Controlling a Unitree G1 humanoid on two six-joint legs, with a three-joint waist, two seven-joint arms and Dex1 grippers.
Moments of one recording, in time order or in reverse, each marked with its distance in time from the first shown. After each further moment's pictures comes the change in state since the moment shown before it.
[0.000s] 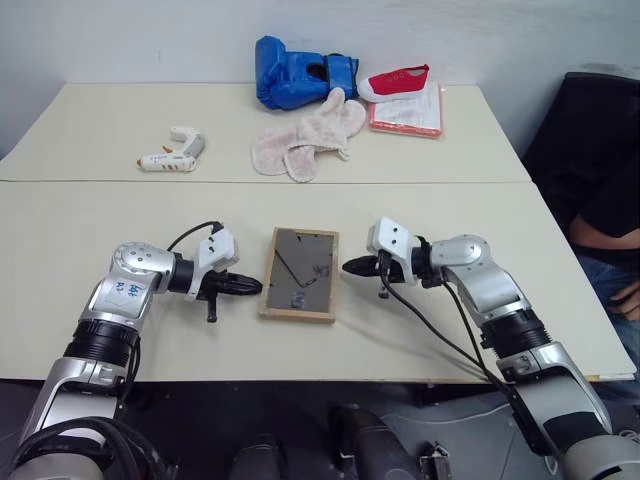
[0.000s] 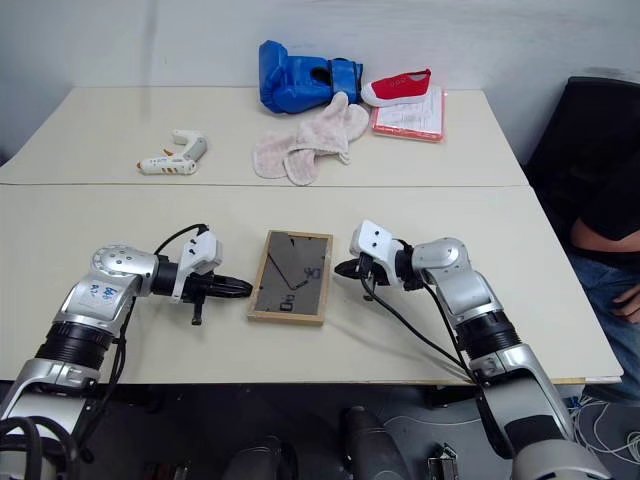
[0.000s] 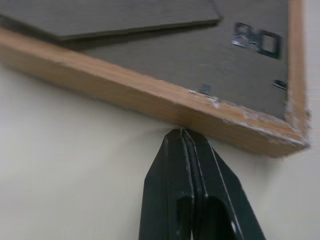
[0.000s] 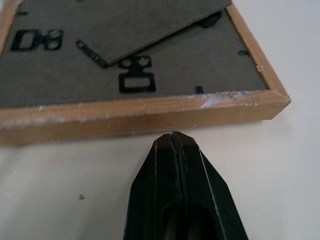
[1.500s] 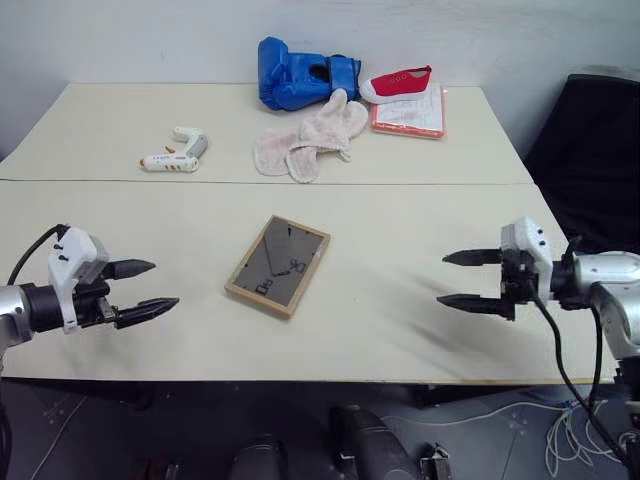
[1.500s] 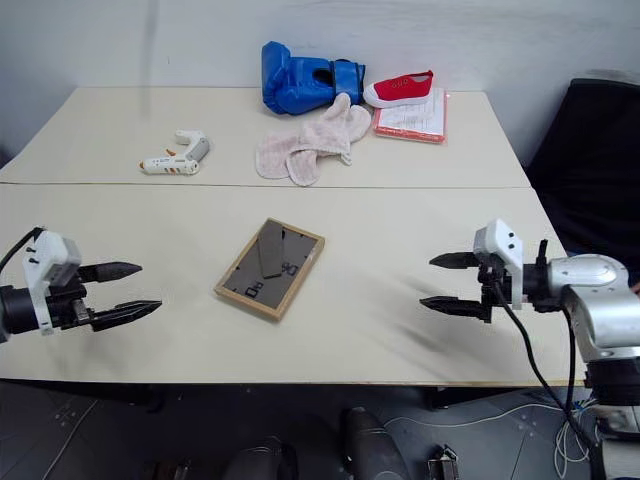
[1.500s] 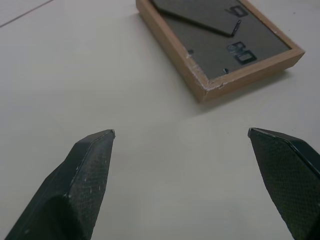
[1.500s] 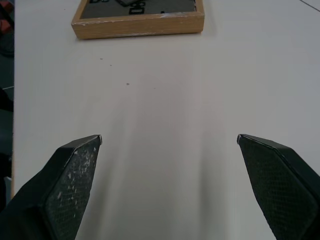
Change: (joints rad) left arm 0.514 0.300 0.553 -0.353 -0.324 0.155 0.167; right arm 0.319 -0.429 -0.344 -0.237 0.364 0.188 0.275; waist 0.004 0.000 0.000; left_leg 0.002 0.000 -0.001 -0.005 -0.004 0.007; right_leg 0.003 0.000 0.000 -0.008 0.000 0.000
